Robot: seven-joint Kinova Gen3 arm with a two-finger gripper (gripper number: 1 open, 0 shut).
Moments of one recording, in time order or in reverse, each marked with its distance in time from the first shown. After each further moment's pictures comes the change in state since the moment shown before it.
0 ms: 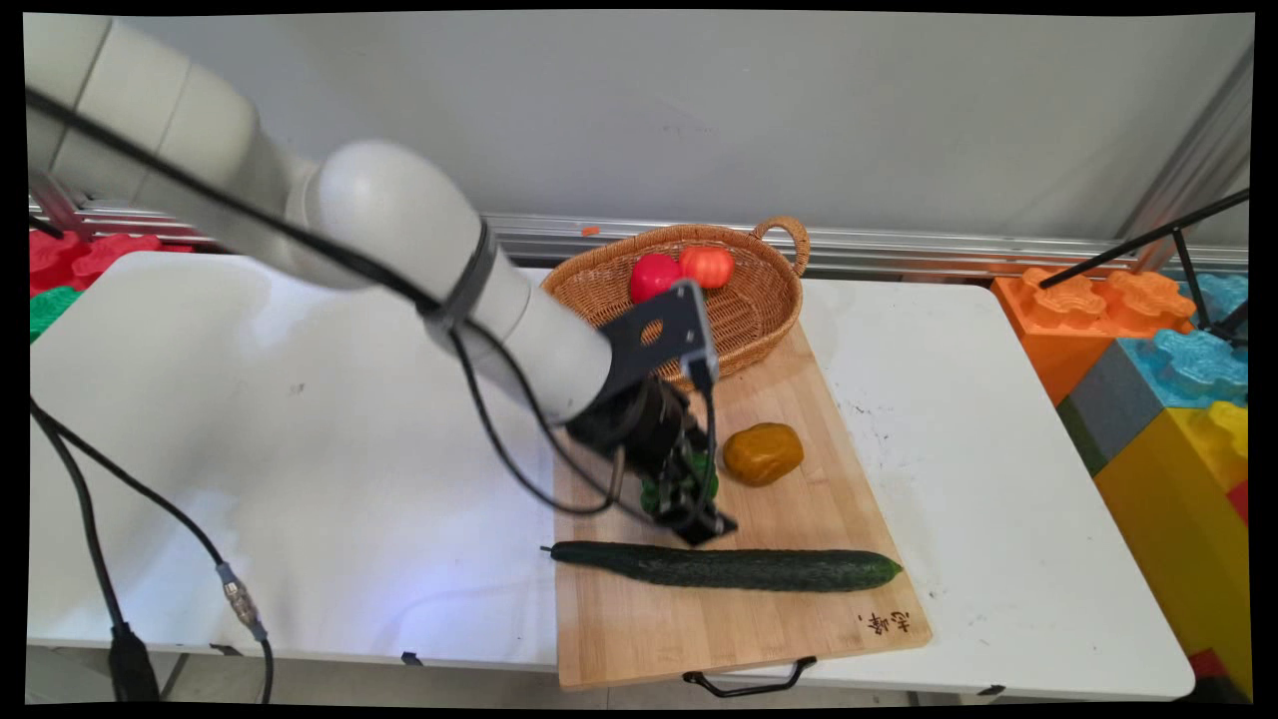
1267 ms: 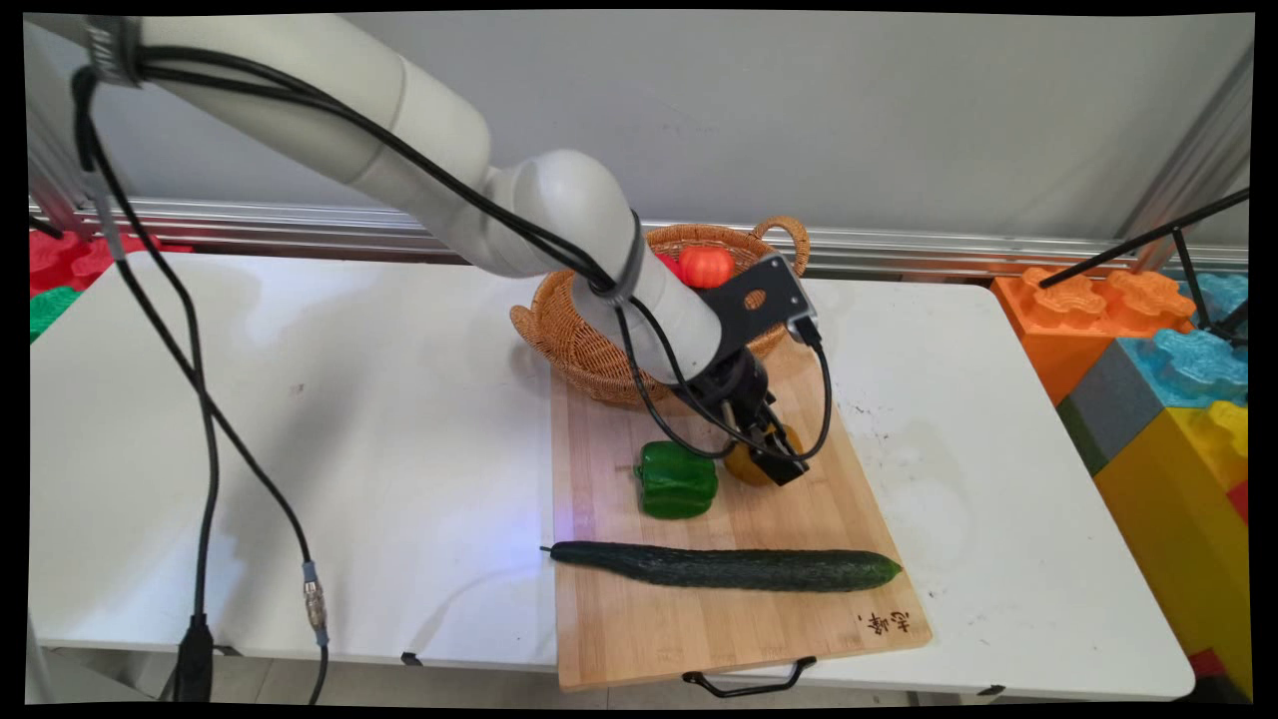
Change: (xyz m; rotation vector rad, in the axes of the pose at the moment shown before) arm 0.050 -0.055 0.085 0.087 -0.011 -0.068
